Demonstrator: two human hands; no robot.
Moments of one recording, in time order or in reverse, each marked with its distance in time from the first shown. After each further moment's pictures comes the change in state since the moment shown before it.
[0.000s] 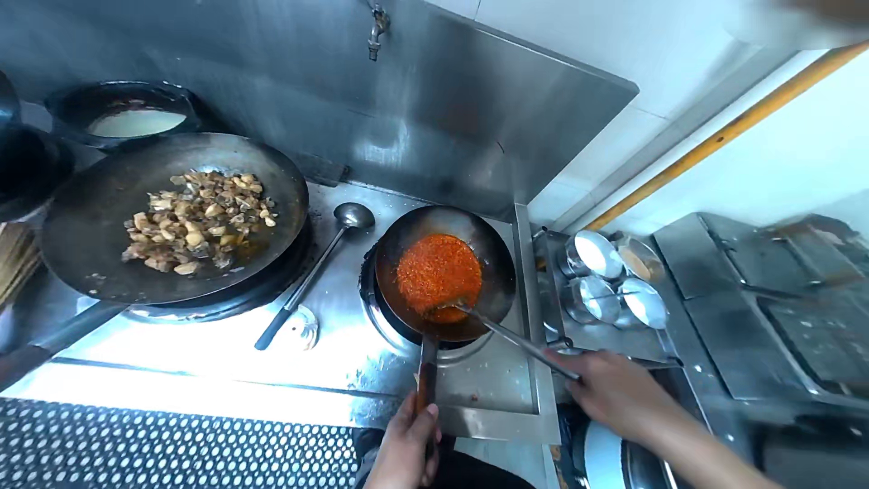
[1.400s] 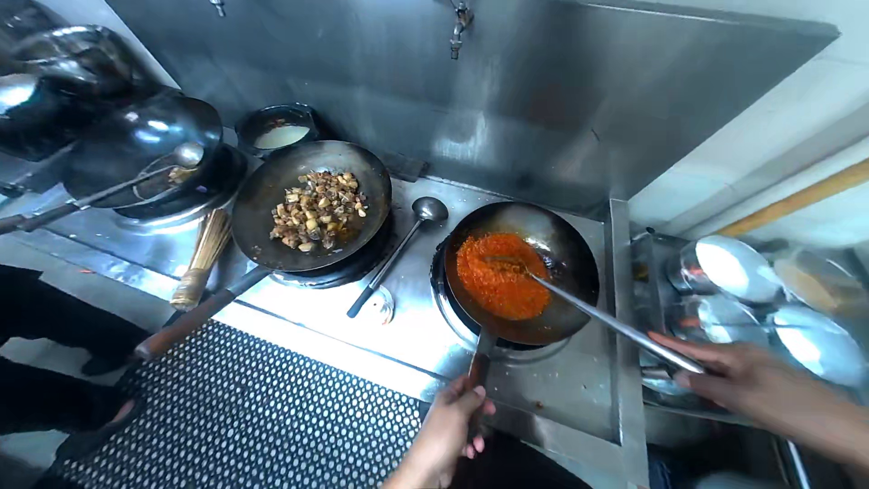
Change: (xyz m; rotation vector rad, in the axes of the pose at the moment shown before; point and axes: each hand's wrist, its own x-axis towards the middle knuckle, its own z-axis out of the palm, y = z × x) left_hand -0.006 0.016 -0.004 -0.075 0.078 -0.027; right_hand 0.053 0.086 -0.007 0.575 0.081 -0.177
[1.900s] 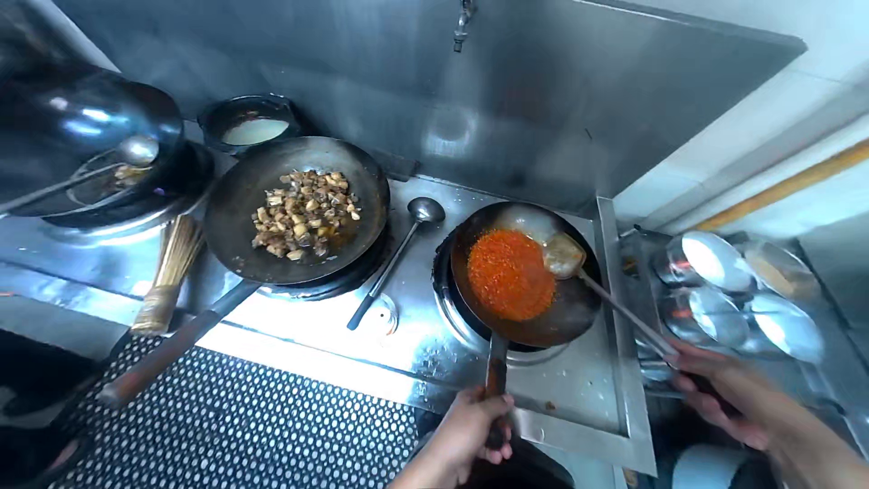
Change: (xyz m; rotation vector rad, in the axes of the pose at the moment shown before) left_hand 0.020 0.017 -0.034 0.036 -0.187 -0.157; right_hand 0.017 -0.008 0.064 0.868 0.166 0.440
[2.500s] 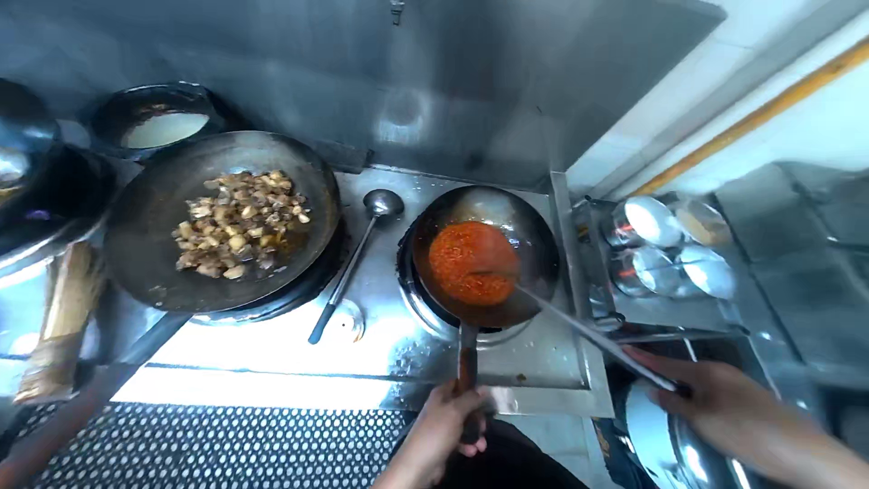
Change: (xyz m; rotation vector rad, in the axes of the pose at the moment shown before) left_hand -0.001 0.007 -0.002 0.117 -0.032 -0.031; right_hand -0.107 -0.010 0.010 -1.056 -0.016 -0.238
